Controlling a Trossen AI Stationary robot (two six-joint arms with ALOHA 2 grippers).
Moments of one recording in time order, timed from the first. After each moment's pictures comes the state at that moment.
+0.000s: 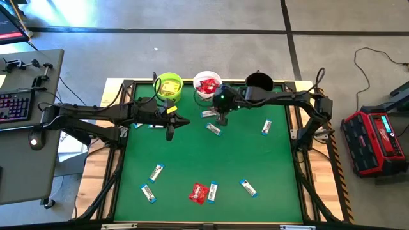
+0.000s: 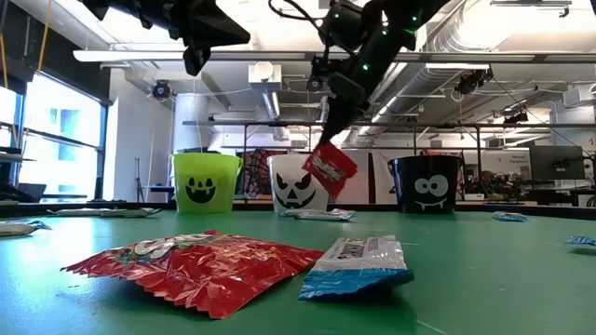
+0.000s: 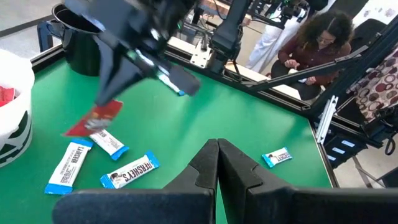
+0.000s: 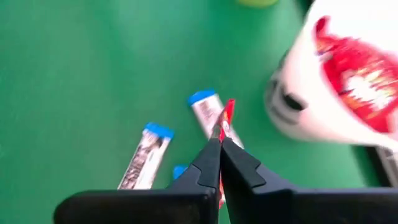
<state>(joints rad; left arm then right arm) 0.09 1.07 0.76 -0.03 0.03 -0.34 -0.30 1.73 1.33 -0.53 0.05 -0.13</state>
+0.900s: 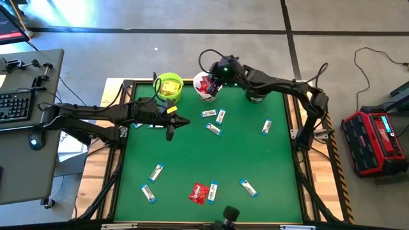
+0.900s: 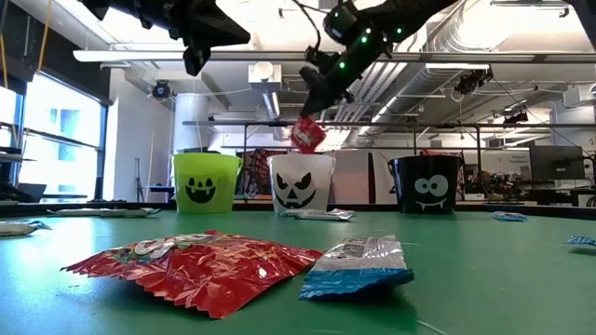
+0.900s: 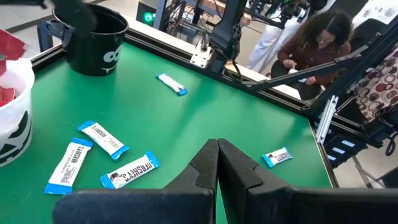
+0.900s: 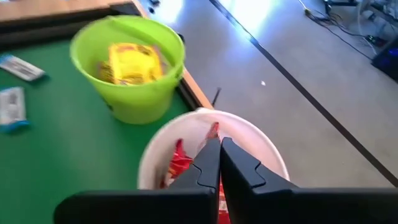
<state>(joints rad) 0.09 1.07 0.76 -0.03 0.03 -0.34 -0.49 1.81 1.50 -0.27 0.10 -0.11</state>
